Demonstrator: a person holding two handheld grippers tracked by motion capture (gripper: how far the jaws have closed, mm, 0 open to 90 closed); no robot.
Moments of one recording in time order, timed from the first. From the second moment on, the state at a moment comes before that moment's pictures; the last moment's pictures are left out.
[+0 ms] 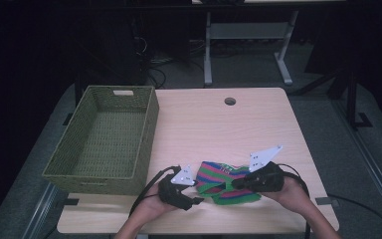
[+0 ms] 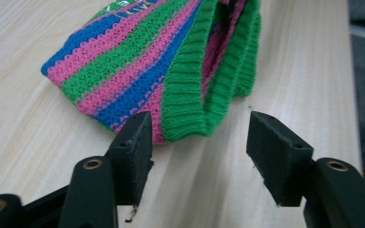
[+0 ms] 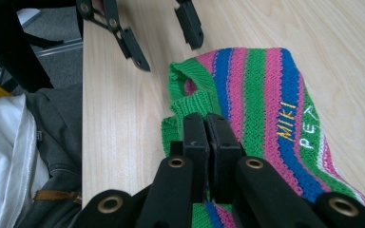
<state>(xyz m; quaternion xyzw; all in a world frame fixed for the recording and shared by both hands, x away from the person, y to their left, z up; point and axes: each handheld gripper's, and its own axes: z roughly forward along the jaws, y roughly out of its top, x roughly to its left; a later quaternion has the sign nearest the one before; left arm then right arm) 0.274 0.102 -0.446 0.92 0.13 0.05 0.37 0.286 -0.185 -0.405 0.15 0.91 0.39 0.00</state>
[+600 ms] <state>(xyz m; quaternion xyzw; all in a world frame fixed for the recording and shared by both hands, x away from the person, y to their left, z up) 0.276 0.091 -0.451 0.93 0.11 0.07 0.34 0.290 -0.194 -0.398 0.16 0.90 0.41 0.00</state>
